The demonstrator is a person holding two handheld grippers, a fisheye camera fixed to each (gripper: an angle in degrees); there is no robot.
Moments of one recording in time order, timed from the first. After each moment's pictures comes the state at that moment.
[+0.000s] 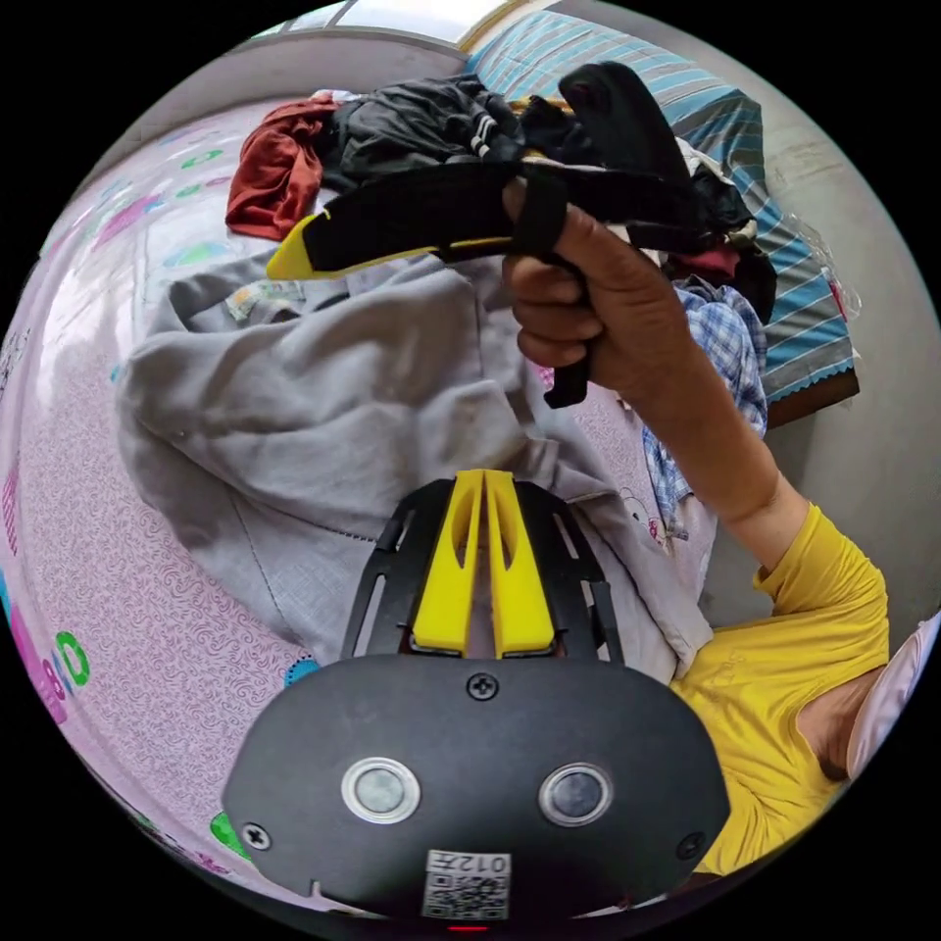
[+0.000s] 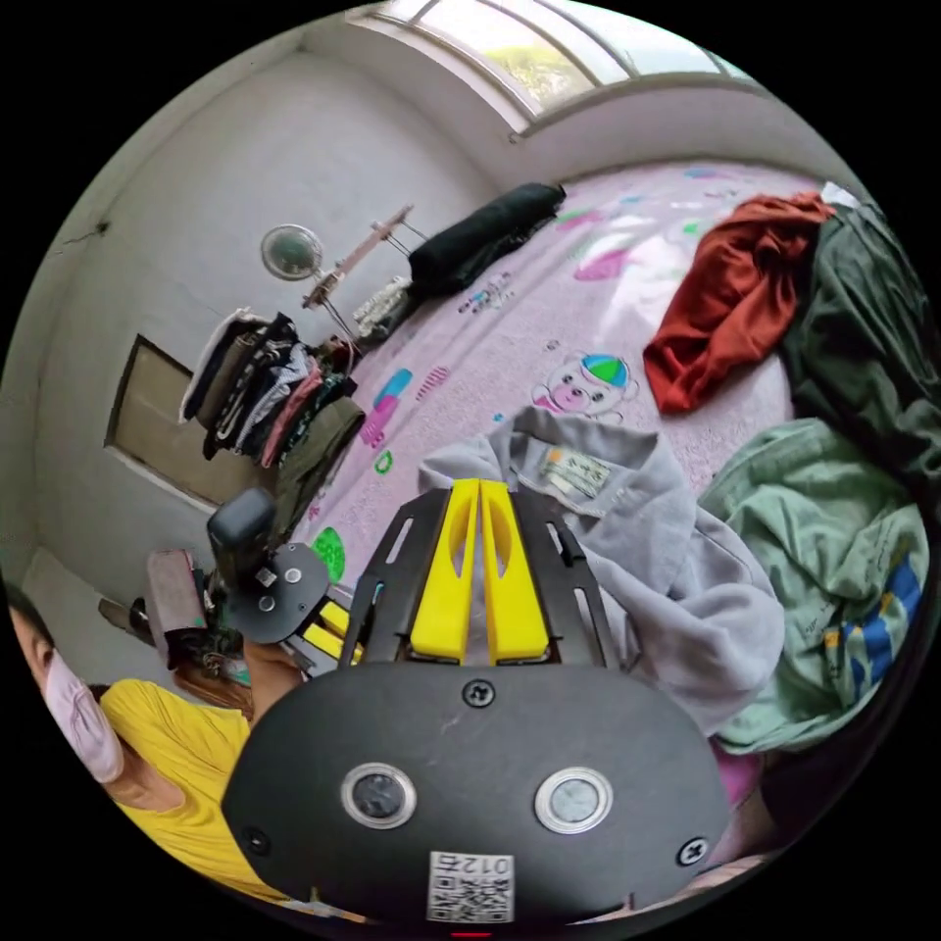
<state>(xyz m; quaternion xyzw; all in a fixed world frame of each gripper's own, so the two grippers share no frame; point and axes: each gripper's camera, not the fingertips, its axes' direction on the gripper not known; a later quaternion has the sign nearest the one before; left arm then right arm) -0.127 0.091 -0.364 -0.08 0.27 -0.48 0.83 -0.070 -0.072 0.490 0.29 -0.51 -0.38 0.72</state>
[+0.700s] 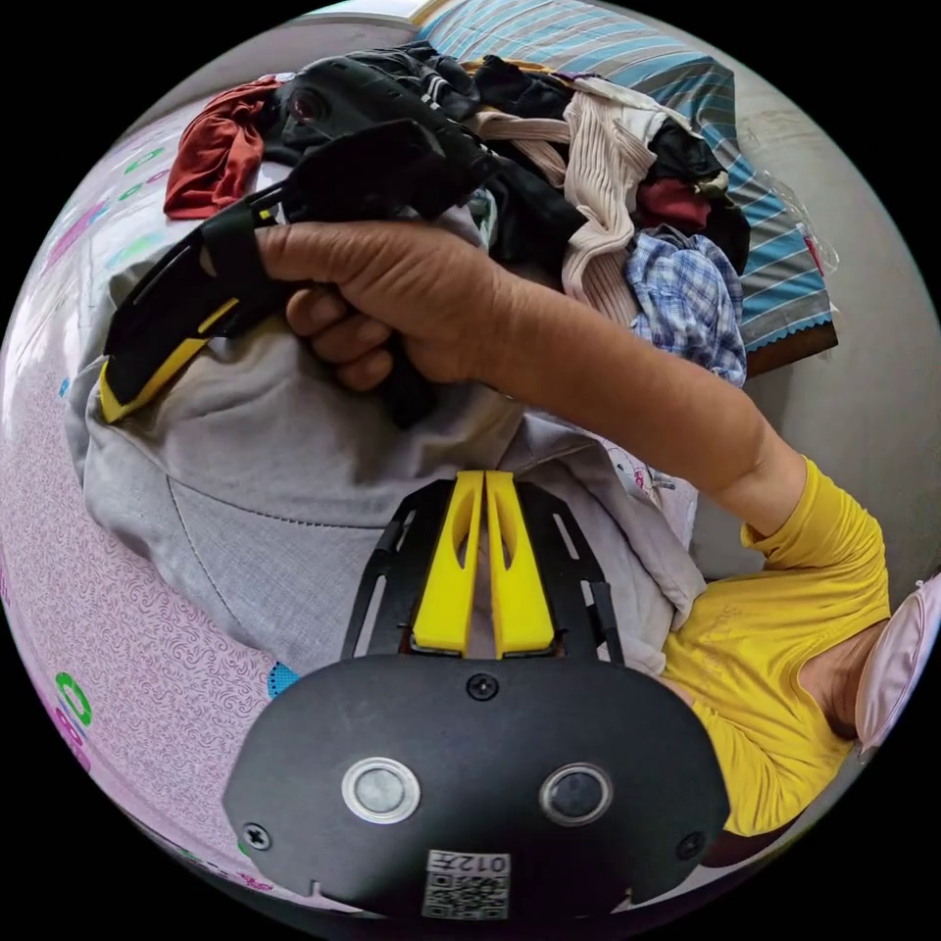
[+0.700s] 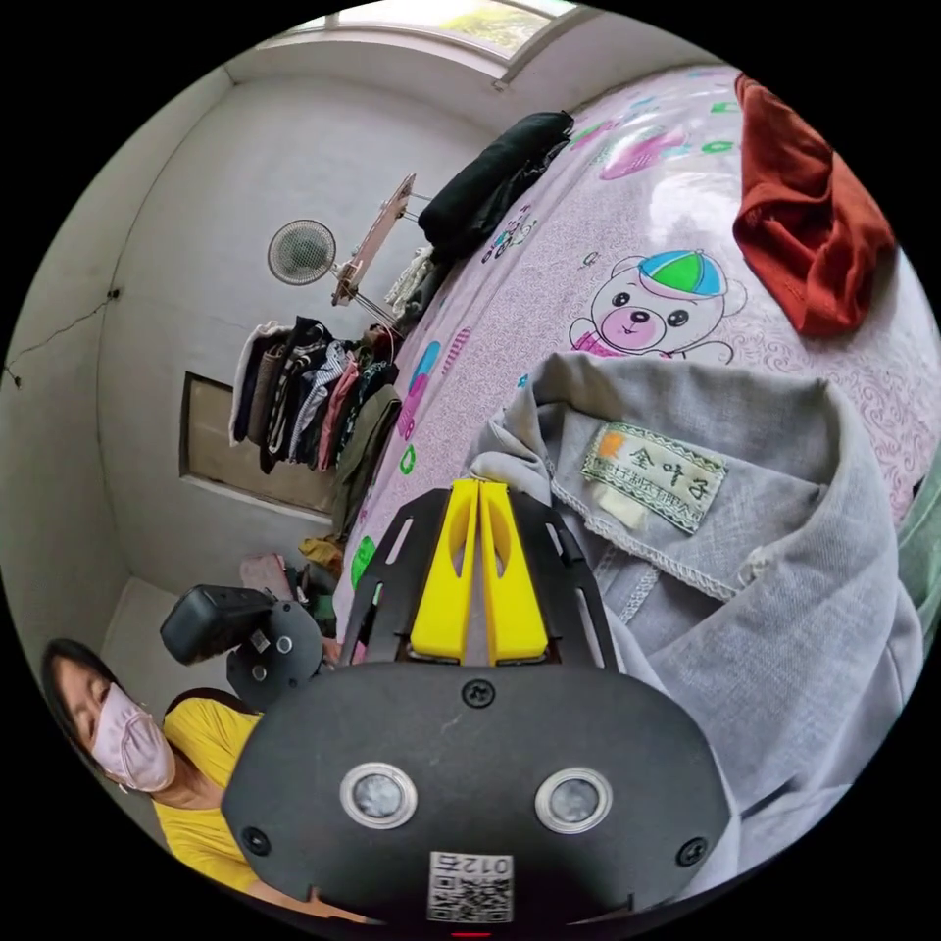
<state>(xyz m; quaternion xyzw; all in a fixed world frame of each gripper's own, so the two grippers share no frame) -0.111 0.094 -0.348 -0.11 0.34 -0.43 0.83 -0.135 -0.128 0.554 0.14 -0.60 -0.40 0.68</state>
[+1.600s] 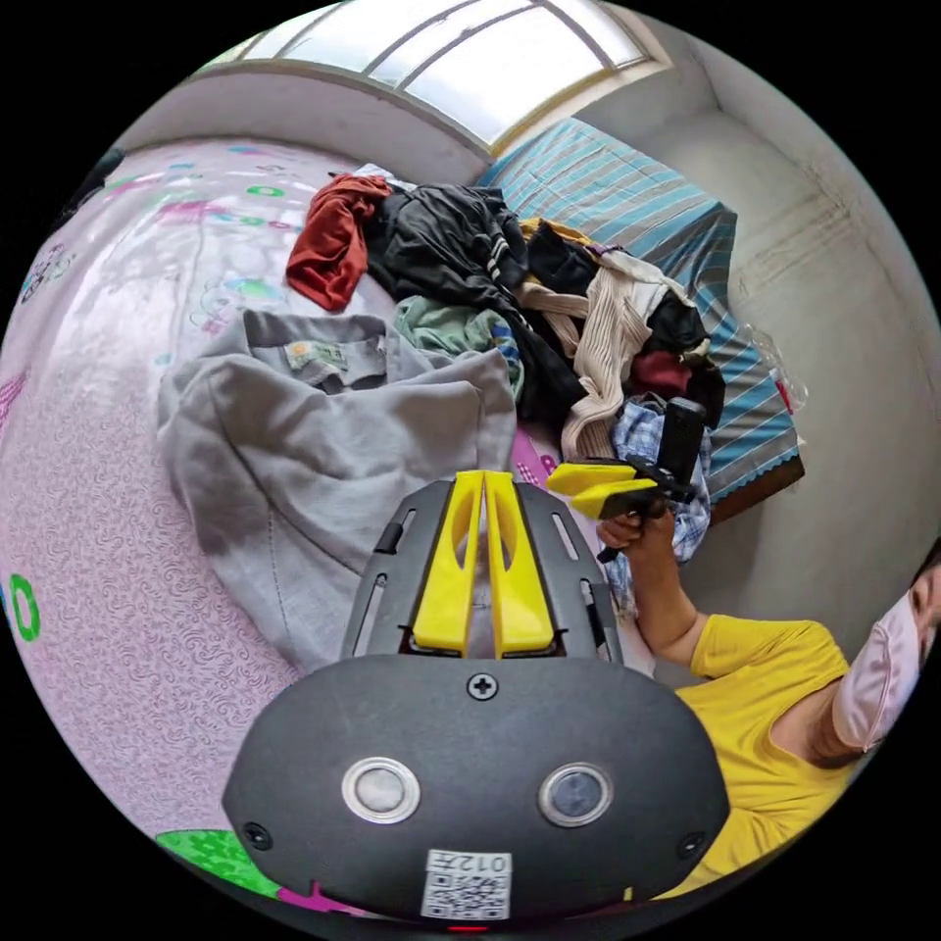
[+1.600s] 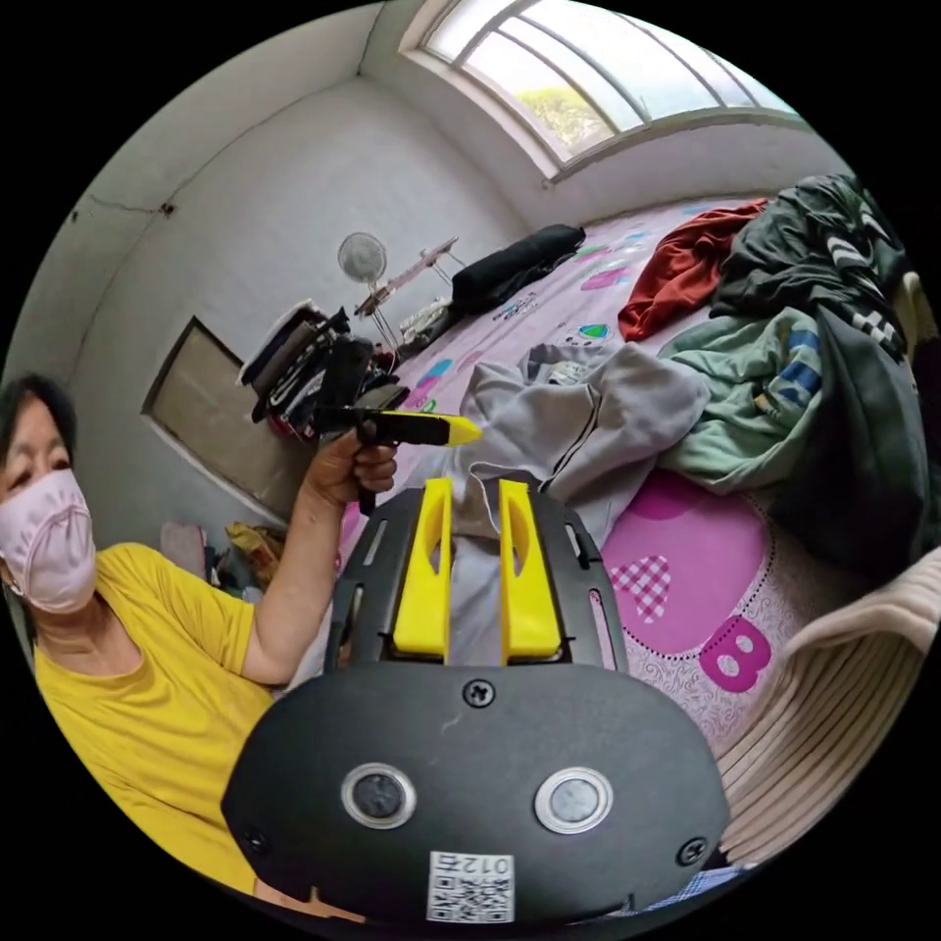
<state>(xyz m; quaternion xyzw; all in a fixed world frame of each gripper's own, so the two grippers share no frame) -0.139 0.149 -0.380 0.06 0.26 -0.57 0.78 0.052 0.045 0.645 0.33 -0.52 -0.40 0.68</state>
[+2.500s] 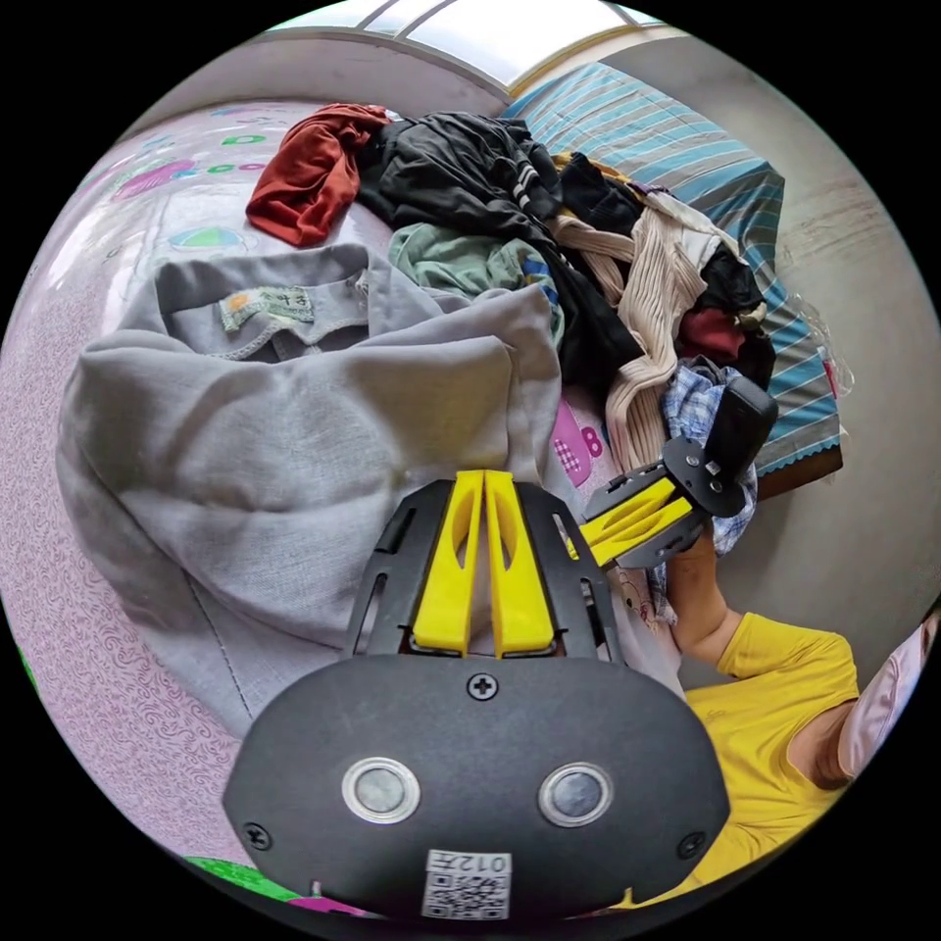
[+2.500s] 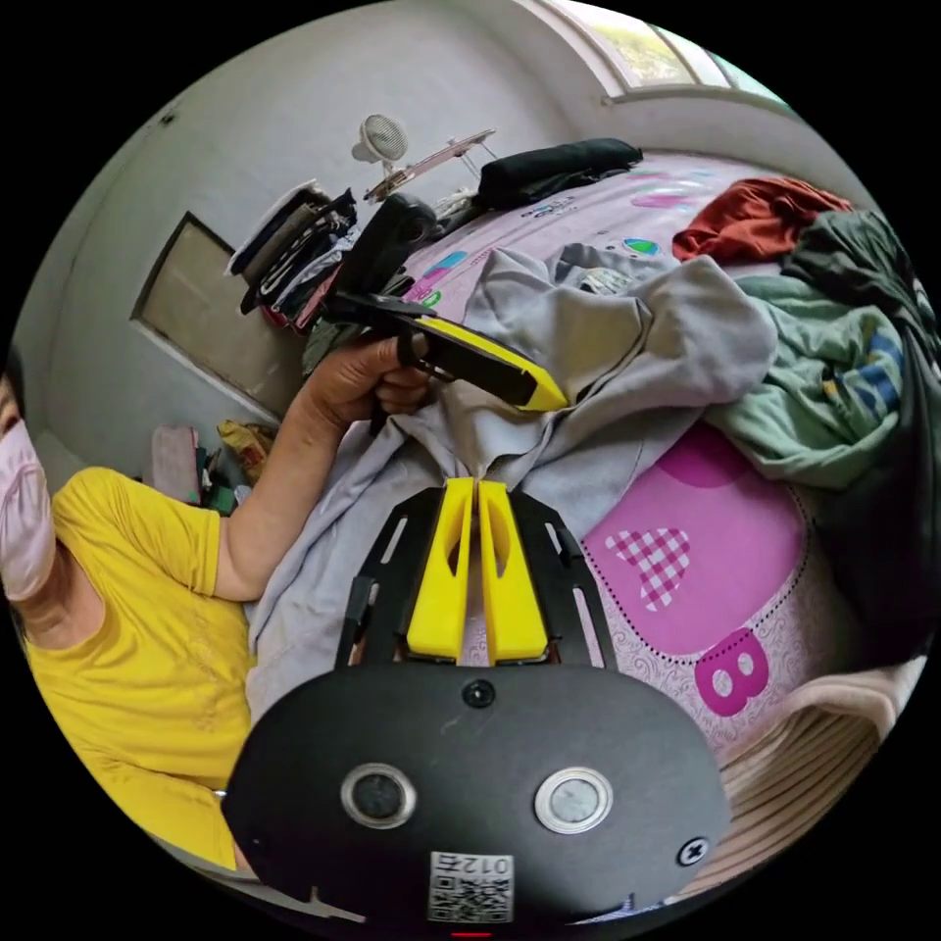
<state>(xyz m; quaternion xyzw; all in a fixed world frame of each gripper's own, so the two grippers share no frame) -0.147 0.119 -0.315 -0.03 0.27 -0.55 0.79 0.019 0.028 0.661 0.25 -0.44 -0.50 0.70</state>
